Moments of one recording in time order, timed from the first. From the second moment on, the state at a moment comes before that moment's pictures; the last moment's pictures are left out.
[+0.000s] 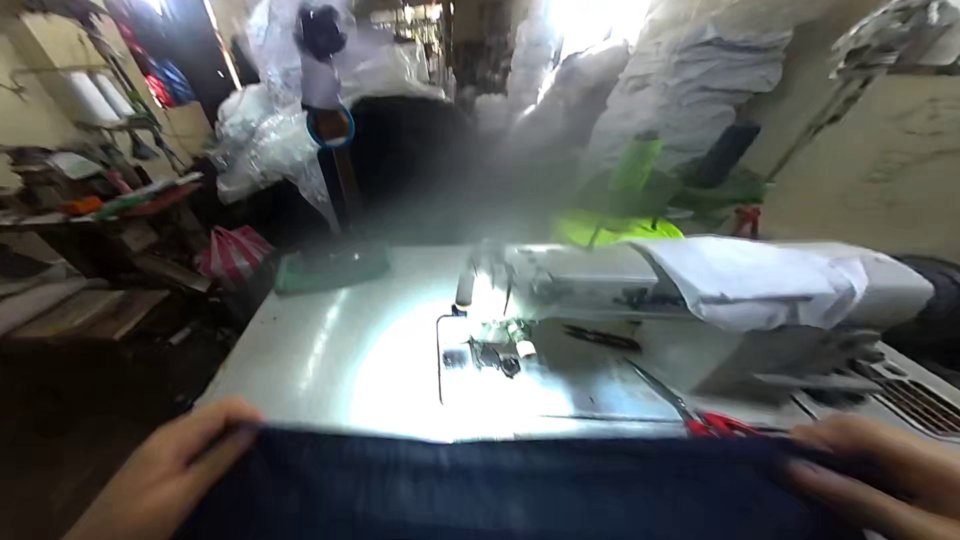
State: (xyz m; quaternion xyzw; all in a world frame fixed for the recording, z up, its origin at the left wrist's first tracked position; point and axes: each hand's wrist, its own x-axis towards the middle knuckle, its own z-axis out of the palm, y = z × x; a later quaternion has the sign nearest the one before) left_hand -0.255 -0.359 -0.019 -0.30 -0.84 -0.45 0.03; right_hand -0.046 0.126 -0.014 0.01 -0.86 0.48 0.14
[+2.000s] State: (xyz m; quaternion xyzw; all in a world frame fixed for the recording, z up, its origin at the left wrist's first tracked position) left_hand -0.265 -0.323 -0.170 -0.21 -0.91 -0.30 0.18; right_hand 0.067 0.072 -0.296 -0.57 -0.56 0.55 -0.24
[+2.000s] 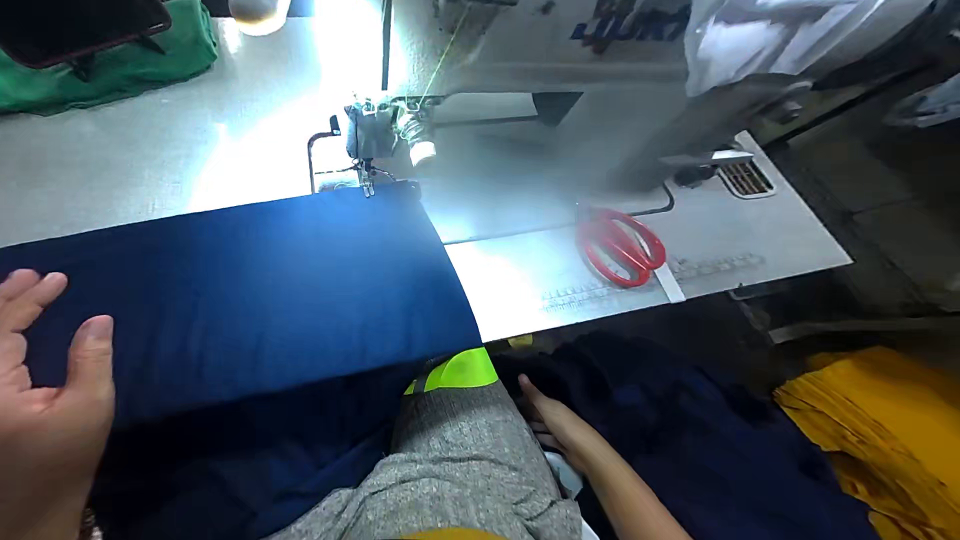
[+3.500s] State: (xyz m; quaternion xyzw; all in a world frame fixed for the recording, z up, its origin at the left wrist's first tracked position) left_hand -0.128 -0.168 -0.131 -0.15 -0.25 -0.81 -0.51; right_hand 0.011 -0.016 -0.125 0.06 -0.68 0.73 0.07
